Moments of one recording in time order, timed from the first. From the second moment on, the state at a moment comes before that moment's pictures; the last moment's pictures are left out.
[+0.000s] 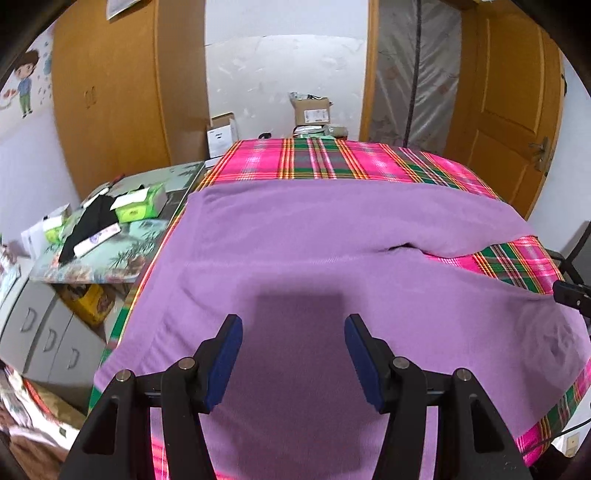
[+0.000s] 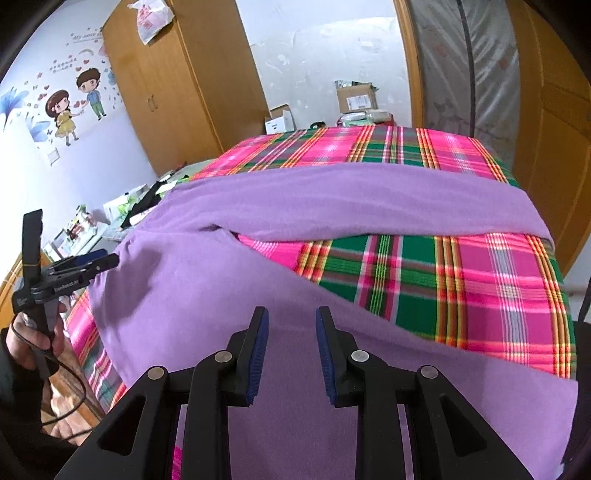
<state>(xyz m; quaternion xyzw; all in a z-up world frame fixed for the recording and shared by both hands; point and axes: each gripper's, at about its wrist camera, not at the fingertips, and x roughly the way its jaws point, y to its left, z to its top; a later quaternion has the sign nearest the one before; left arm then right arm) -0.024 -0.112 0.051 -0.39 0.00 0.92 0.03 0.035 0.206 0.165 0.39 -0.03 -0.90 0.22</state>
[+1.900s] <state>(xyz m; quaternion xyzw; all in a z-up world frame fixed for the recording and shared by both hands) -0.074 -0.101 0.100 -0.37 0.05 0.93 0.03 -0.030 0.167 0.224 0.34 -0.03 -0.90 0.28</state>
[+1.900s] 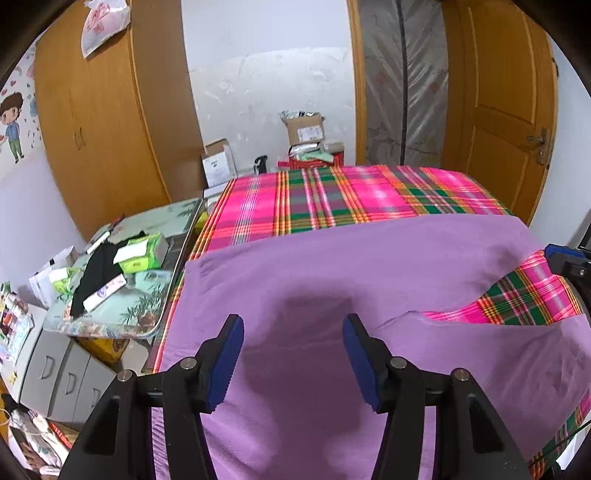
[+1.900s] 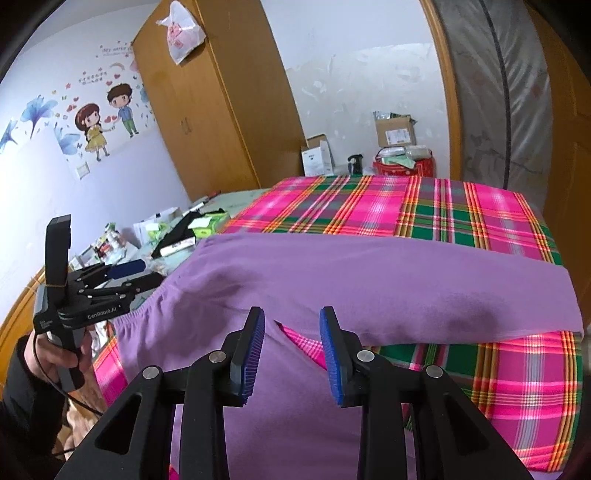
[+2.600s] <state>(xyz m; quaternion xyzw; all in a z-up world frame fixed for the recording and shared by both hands) -0.137 -0.165 0.098 -0.40 0.07 0.91 0.02 -0.104 0.138 0.217 0.38 0.09 -0.87 0.31</state>
